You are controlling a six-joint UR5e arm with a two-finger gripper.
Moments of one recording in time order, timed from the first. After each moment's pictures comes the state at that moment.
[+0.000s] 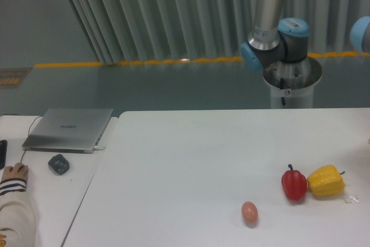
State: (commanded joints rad) arm 2.65 -1.85 -1.55 -1.22 1.59 1.85
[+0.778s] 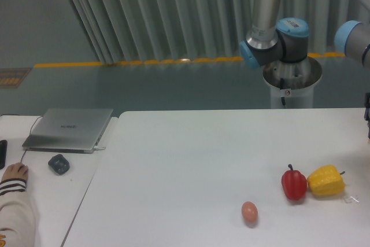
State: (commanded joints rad) arm 2.64 -1.85 -1.56 -1.24 1.58 1.85
